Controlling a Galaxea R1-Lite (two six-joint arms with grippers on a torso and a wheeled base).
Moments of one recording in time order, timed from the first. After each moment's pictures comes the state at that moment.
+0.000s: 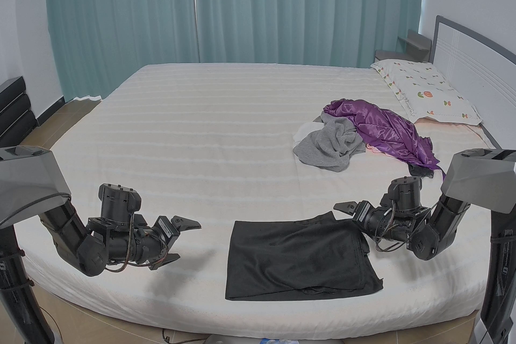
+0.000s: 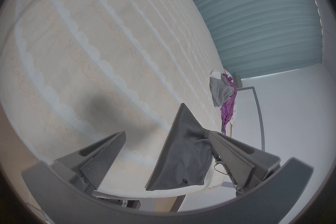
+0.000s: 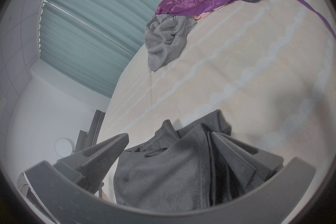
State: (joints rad) left arm -0.24 2.06 -0.52 -0.83 -0.35 -1.05; right arm 0.27 2.32 -0.71 -1.05 0.19 0.84
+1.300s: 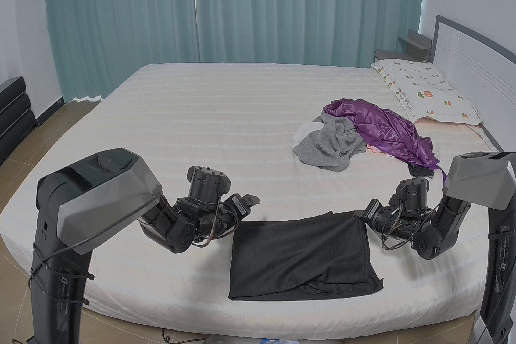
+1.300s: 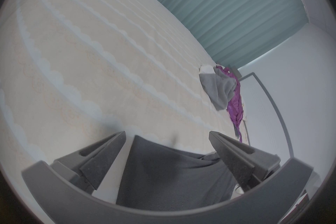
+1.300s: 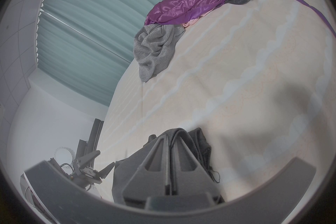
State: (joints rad) left arm -0.46 2.41 -1.16 -0.65 -0.04 -0.94; right arm 0.20 2.36 -0.71 -1.12 0.19 0.86
